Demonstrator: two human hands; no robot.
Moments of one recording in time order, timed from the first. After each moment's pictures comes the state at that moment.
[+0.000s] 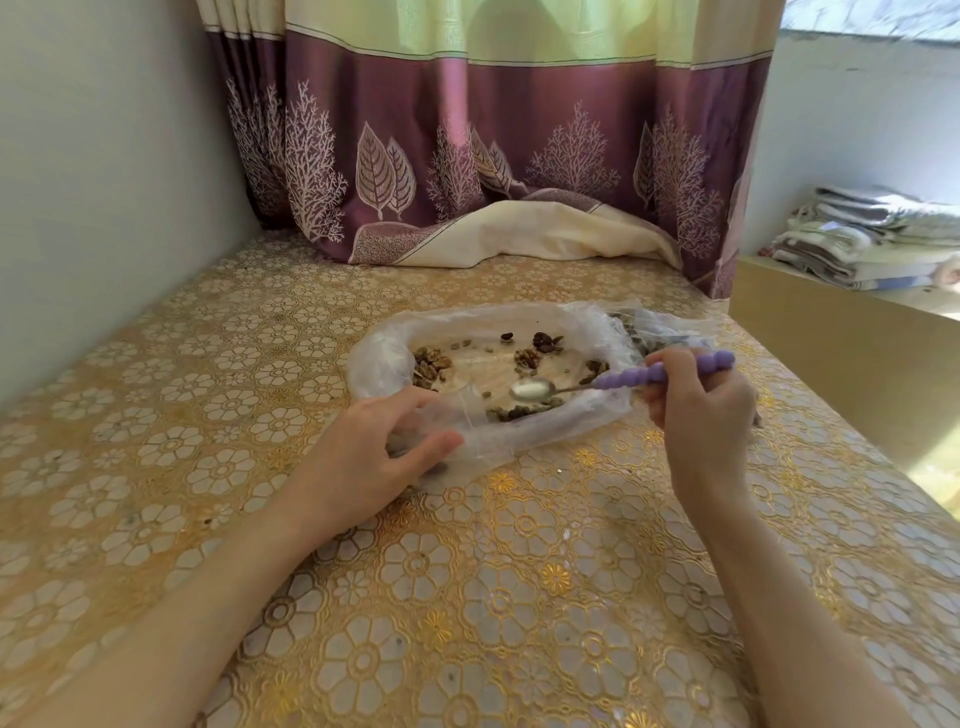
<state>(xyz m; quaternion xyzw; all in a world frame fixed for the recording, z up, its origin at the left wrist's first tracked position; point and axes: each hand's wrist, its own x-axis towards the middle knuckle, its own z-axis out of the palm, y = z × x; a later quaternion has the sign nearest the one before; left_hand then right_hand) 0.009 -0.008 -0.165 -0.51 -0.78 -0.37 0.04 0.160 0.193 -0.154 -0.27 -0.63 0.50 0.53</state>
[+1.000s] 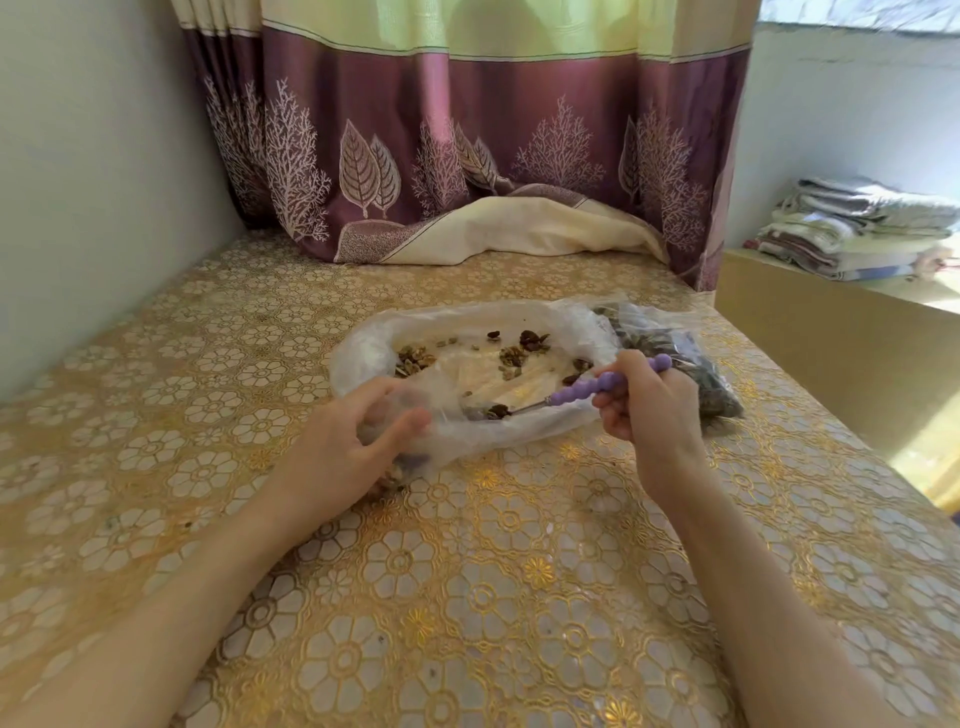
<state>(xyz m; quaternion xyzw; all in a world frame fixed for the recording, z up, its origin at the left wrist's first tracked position) 0.005 -0.005 -0.169 -0.47 -0.76 -0.46 0.00 0.156 0.189 -0.150 -0.27 -0.60 0.64 0.40</state>
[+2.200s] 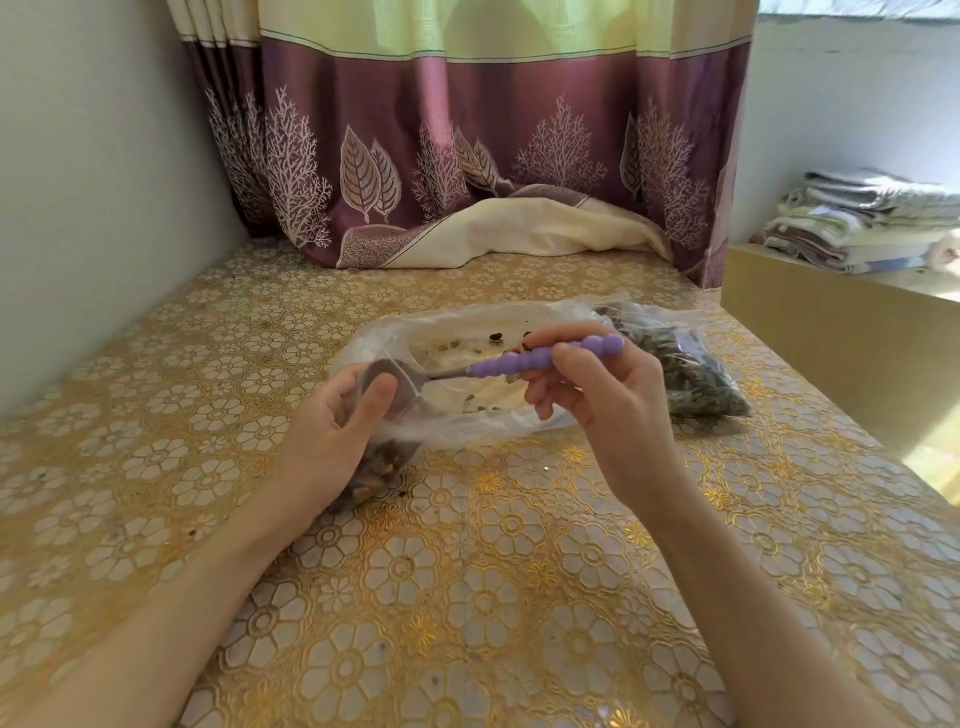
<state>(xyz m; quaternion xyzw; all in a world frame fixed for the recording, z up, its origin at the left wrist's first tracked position) 0.000 -0.001 -0.169 -0.38 -0.70 -0.60 -0.06 0.151 0.152 -0.136 0.00 -0.64 0.66 0.39</state>
